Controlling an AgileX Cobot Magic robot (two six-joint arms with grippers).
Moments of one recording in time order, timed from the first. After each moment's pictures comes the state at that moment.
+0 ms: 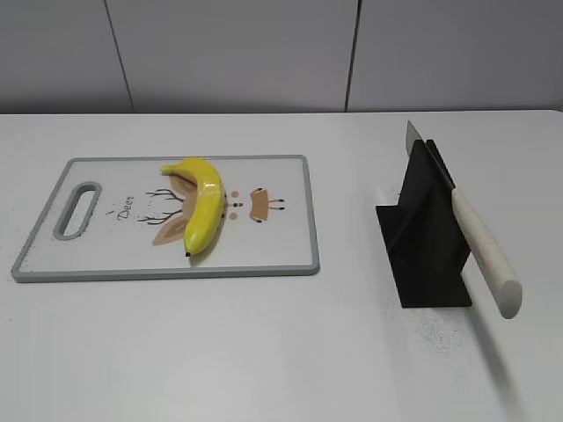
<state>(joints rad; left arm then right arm) -0.01 -0.01 -0.47 -0.06 1.08 0.10 0.18 -0.01 -0.50 -0.08 1.05 0.08</state>
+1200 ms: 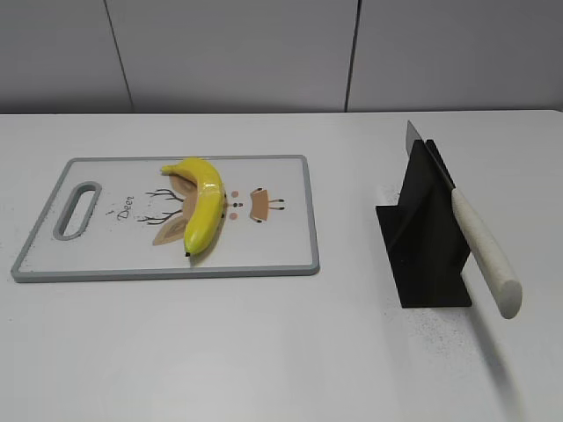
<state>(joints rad) -0.01 -0.01 -0.47 -0.06 1.08 0.10 0.18 0.13 -0.56 -0.04 1.01 0.08</state>
